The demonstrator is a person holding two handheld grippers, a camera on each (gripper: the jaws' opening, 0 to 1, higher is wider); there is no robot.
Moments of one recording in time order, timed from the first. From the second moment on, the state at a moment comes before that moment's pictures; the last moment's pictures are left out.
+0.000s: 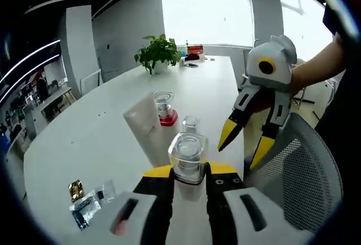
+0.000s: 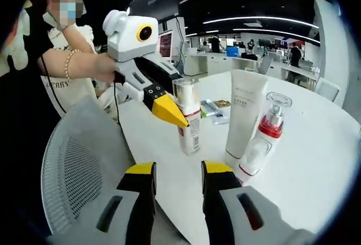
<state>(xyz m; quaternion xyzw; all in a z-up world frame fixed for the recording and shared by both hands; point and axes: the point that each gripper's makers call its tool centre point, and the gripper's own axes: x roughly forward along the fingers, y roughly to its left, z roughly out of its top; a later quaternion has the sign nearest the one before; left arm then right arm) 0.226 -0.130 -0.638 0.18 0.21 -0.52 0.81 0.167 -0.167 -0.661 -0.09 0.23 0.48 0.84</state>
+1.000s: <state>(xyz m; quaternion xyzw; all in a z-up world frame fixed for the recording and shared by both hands) 0.250 -0.176 -0.688 0.18 0.23 -0.52 0.80 0.170 -0.217 -0.674 -0.05 0.25 0.43 0.87</state>
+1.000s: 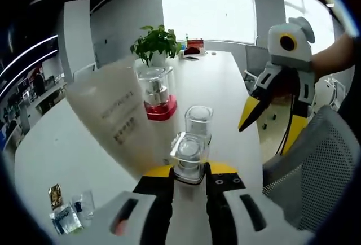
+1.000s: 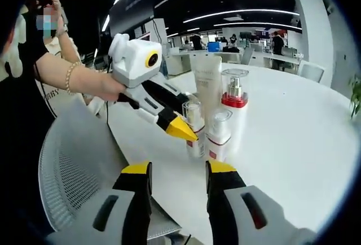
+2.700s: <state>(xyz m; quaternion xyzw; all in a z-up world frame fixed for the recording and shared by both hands) 0.253 -0.182 -0.686 0.16 0.21 -0.51 0.82 0.176 -0.229 -0.683 -0.04 0.26 0.42 0.87</state>
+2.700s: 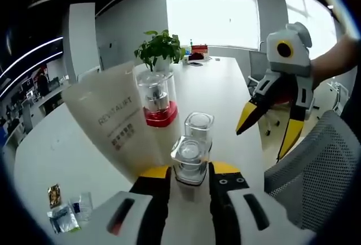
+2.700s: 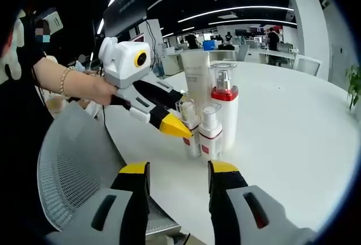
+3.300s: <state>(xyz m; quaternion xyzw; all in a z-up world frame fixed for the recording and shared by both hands) 0.243 -0.149 -0.669 0.14 0.21 -0.49 0.83 0.182 -0.211 -0.674 -0.04 0.25 0.41 0.88</state>
